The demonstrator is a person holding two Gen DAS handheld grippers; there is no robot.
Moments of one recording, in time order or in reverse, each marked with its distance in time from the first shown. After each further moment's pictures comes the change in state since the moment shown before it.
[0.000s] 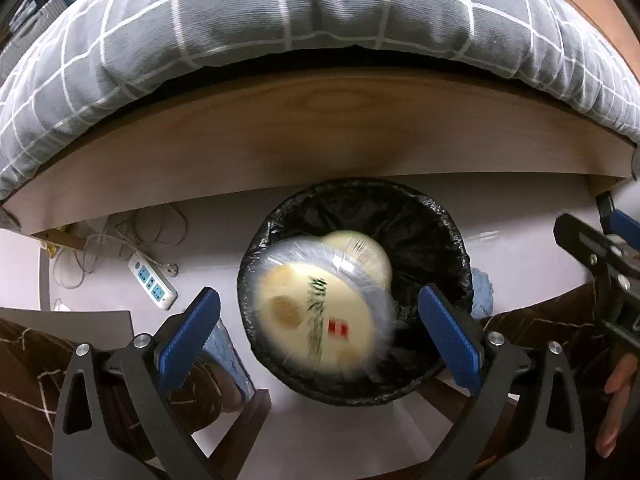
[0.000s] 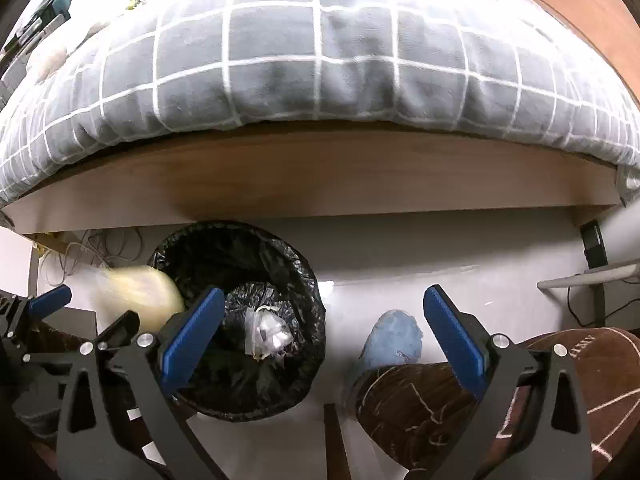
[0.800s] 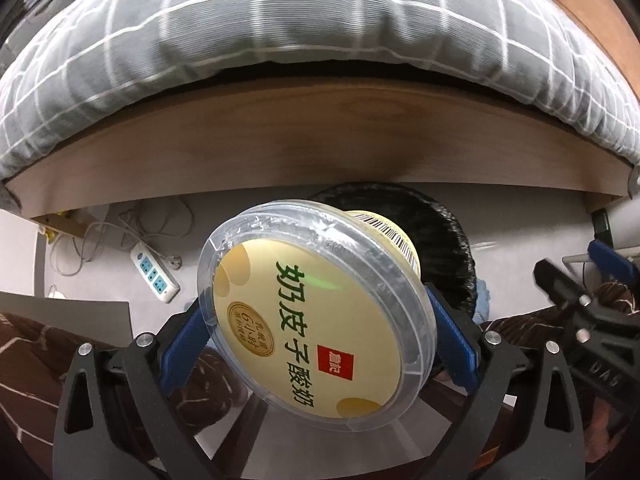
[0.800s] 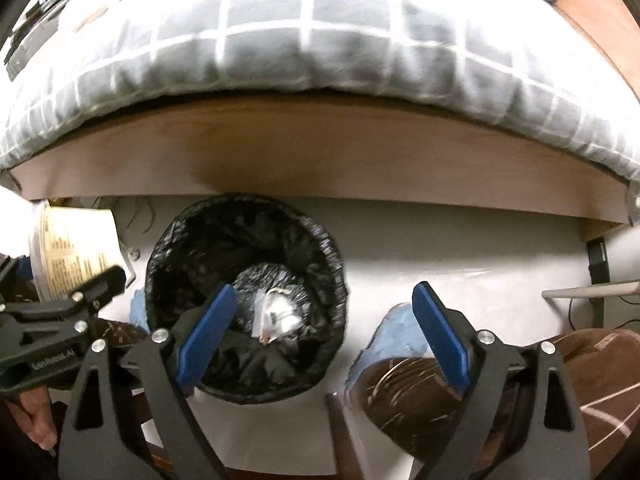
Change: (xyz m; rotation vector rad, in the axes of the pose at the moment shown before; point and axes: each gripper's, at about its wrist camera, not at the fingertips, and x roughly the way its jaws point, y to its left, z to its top) left arm -0.016 0.016 0.001 -0.056 -0.002 -0.021; right arm -0.008 0.021 -0.011 -0.084 0.023 0.018
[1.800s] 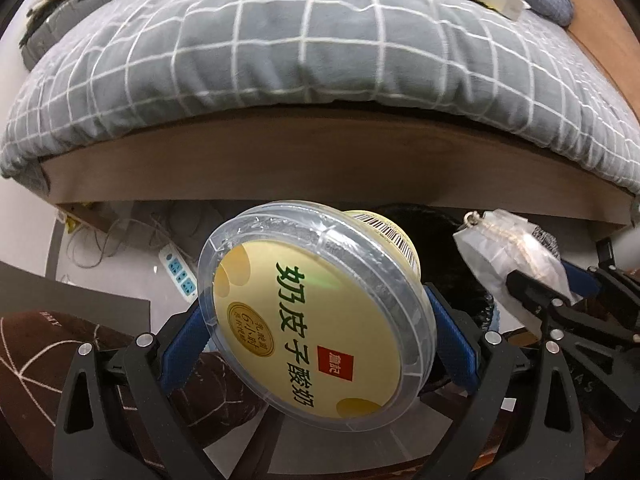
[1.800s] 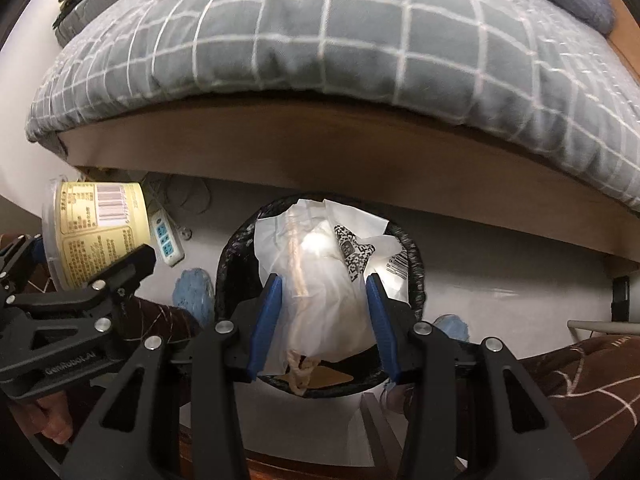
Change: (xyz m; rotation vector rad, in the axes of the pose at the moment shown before) left arm -0.038 0.069 -0.020 -0.087 -0.089 0.036; right arm -0.008 0.090 0.002 -0.141 0.033 0.145
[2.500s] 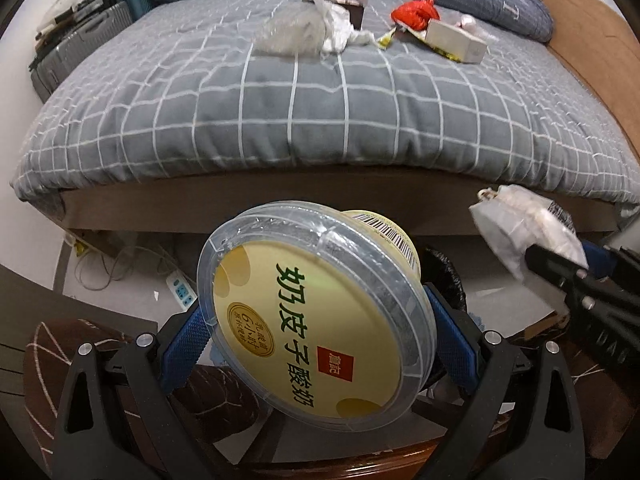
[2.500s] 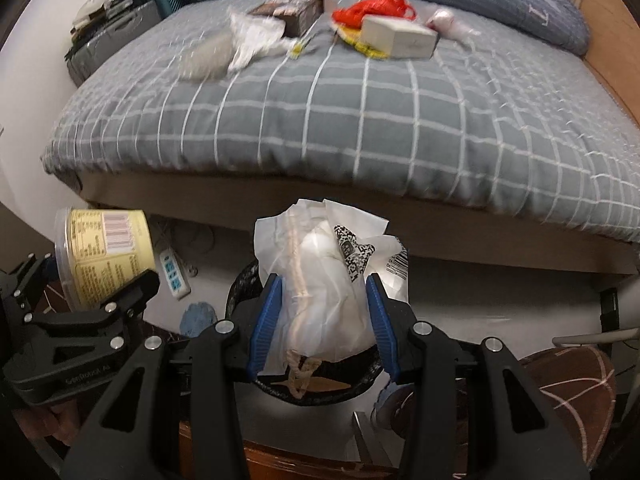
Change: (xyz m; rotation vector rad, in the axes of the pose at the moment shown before) left arm -0.066 -0.008 0.003 0.027 -0.108 -0.014; right arm -0.086 -0.015 0.002 0.017 -0.157 -0.022
